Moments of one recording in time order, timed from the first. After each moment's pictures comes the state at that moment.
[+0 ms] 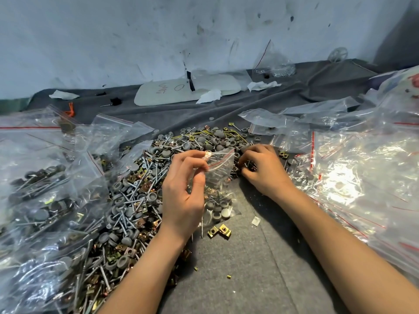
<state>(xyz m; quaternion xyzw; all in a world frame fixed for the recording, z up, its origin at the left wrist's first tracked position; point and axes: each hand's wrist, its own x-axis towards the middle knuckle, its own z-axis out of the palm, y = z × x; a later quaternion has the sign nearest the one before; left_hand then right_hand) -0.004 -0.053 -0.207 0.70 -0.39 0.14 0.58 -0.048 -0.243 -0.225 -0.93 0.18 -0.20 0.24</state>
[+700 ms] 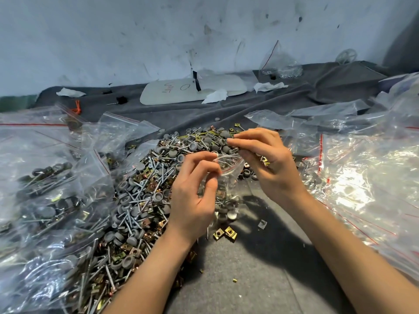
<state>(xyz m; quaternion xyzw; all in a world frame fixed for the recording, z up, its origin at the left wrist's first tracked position) -0.005 -0.053 -0.207 0.71 -0.42 0.15 0.55 -0.063 -0.211 -0.190 -0.85 -0.03 -0.43 0.32</state>
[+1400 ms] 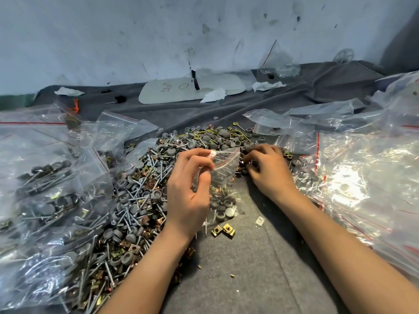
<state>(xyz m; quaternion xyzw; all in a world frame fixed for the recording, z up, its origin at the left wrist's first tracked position) -0.005 -0.053 -0.208 0.69 -0.39 0.14 0.60 -0.046 -0.240 -0.231 -0.93 0.21 -0.22 0.19</state>
